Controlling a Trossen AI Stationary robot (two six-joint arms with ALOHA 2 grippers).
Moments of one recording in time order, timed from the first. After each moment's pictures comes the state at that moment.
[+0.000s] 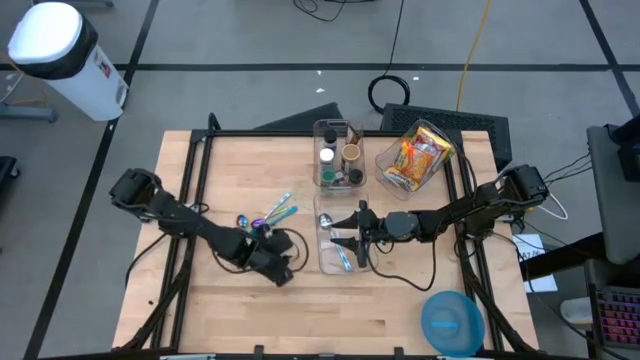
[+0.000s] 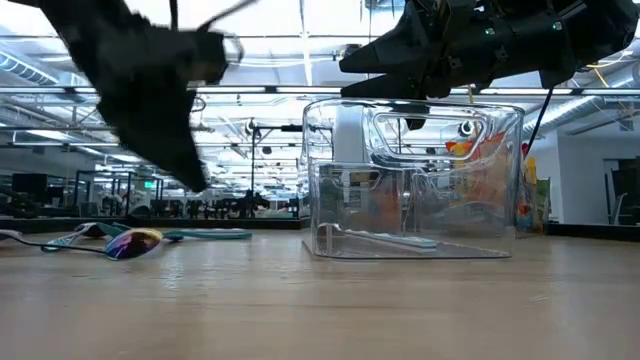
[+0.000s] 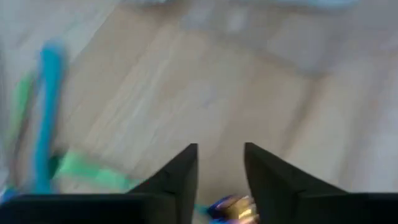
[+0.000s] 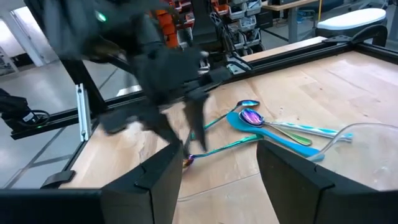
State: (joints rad) left arm -0.43 1.61 0.89 -0.38 -0.40 -0.85; right arm 0.22 1.56 0.60 0.82 0.23 0.31
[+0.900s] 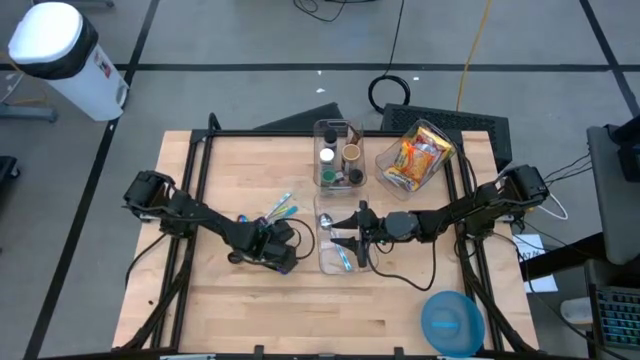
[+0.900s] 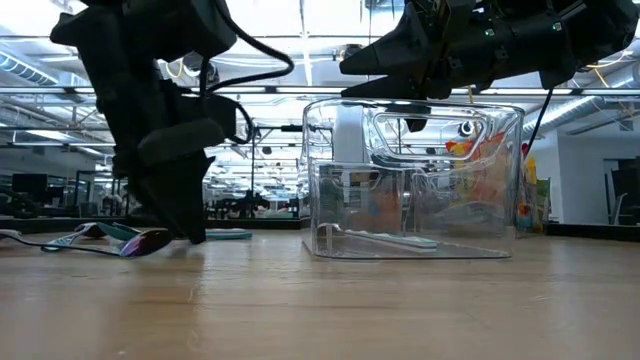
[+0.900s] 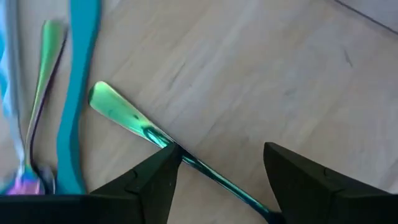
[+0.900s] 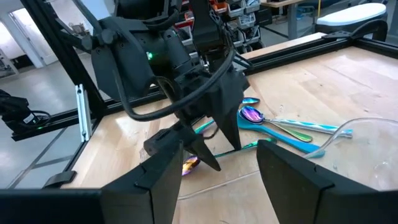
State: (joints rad) left arm -0.31 1.73 0.89 -0.48 -0.30 -0.95; right arm 0.22 1.56 0.60 0.82 0.23 0.33
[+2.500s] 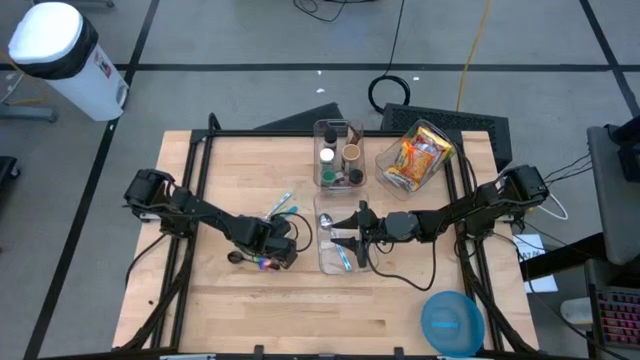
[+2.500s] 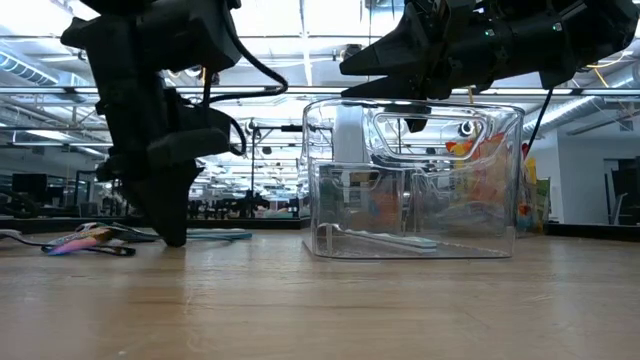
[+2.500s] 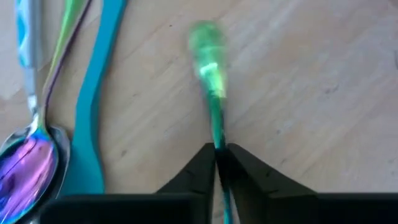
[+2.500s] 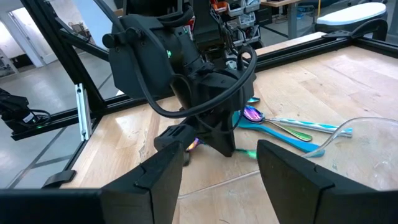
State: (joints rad) left arm -0.26 1.75 0.89 -0.50 -0.25 -1.06; right arm 0.22 1.56 0.60 0.81 0.23 0.33
